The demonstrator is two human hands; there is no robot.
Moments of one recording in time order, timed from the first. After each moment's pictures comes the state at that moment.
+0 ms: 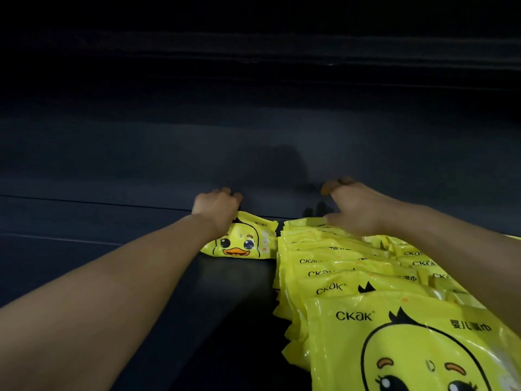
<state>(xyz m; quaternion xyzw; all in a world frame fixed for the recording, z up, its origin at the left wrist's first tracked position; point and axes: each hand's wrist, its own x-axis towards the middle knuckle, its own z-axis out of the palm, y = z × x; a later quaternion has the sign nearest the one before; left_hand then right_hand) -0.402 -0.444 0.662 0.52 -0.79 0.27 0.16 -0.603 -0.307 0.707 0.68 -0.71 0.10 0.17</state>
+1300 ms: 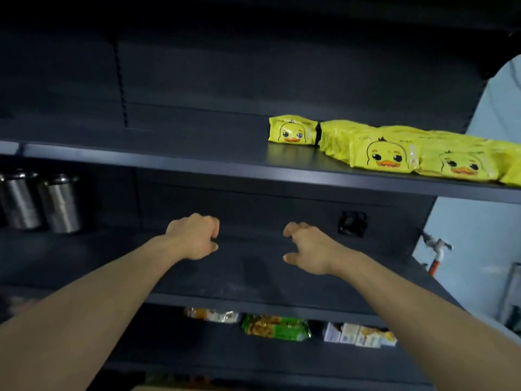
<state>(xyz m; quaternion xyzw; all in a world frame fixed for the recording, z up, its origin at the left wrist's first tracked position) -0.088 -0.134 0.496 0.53 -0.85 -0.03 0.02 -0.312 -0.045 0.496 0.70 -0.70 0.07 -0.08</state>
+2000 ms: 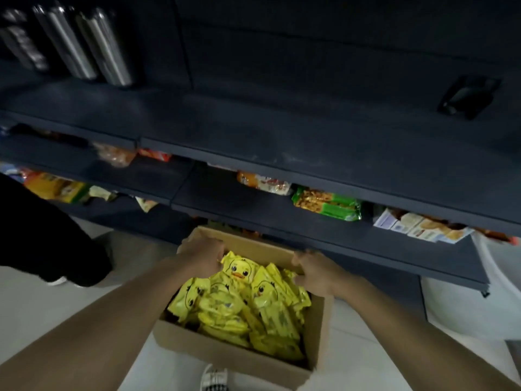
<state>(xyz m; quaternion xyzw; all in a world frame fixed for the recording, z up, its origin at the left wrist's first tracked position) -0.007 -0.032 0.224 0.59 -0.75 -0.22 -0.20 -0.256 0.012 0.214 0.70 -0.63 -0.11 -0.32</state>
